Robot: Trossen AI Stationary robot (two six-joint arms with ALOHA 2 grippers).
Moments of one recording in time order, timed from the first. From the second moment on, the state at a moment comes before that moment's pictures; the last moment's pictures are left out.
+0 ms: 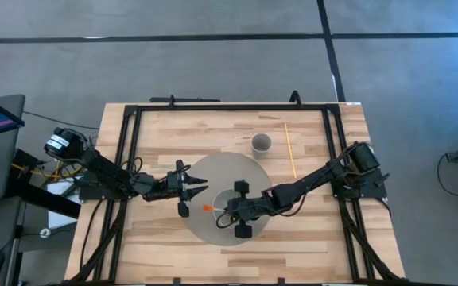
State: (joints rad) left arm -0.43 1.39 0.30 1.17 -0.55 0.05; right arm 0.37 1.90 1.13 0.04 0.30 0.19
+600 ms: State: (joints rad) left arm -0.43 1.39 0.30 1.17 -0.55 0.05; right arm 0.35 1.90 1.13 0.07 0.23 0.22
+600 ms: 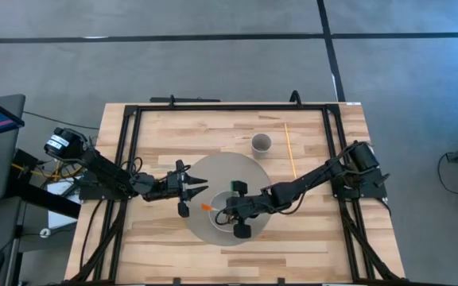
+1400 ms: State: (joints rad) left arm -0.43 1.39 0.30 1.17 -0.55 0.05; right arm 0.32 1.95 1.13 0.10 0.21 0.21
